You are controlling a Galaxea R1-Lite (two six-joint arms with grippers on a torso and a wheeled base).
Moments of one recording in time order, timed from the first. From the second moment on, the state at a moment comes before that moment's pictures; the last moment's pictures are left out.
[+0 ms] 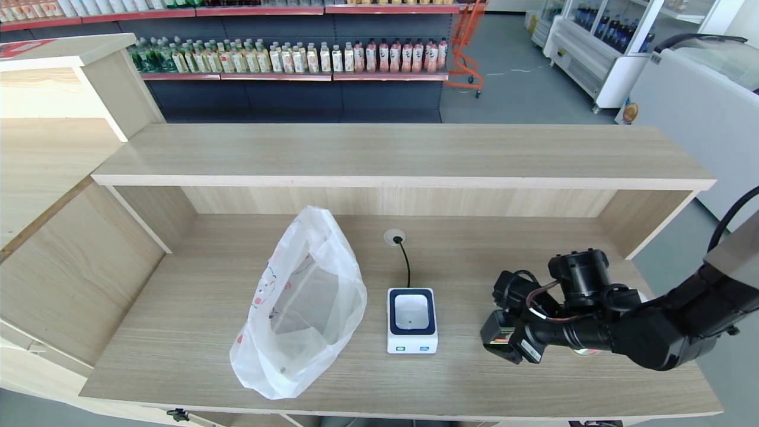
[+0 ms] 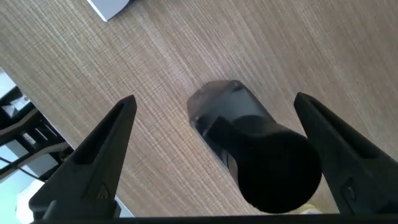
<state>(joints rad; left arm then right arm) 0.00 0.00 0.00 0.00 -0.02 0.00 0.29 2.01 -0.70 -0.59 0.21 -0.69</state>
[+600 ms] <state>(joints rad) 0.00 0.00 0.00 0.00 -0.02 0.00 0.30 2.09 -0.77 -0.60 0.24 -0.69</state>
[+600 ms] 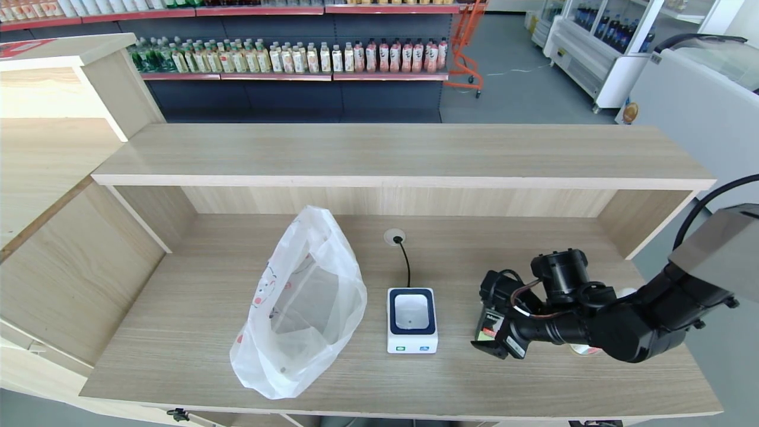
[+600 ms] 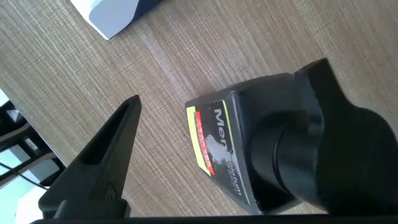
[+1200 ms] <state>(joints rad) 0.00 0.00 0.00 0.00 -0.02 0.00 0.31 2.06 -0.74 -0.61 0.24 -0.62</state>
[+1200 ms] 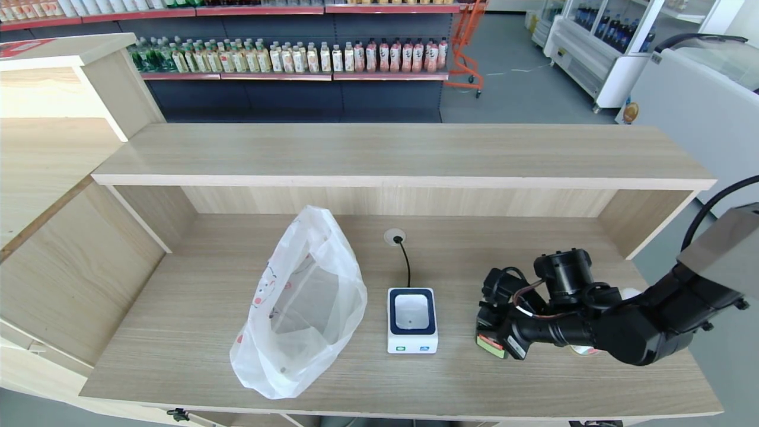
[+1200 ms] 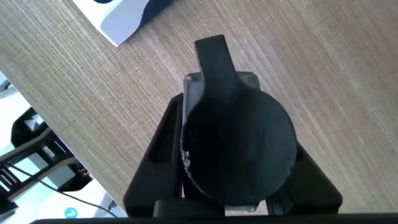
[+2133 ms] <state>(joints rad) 0.00 0.00 0.00 0.00 -0.02 0.00 0.26 1.60 -0.39 -0.85 0.64 -1.56</state>
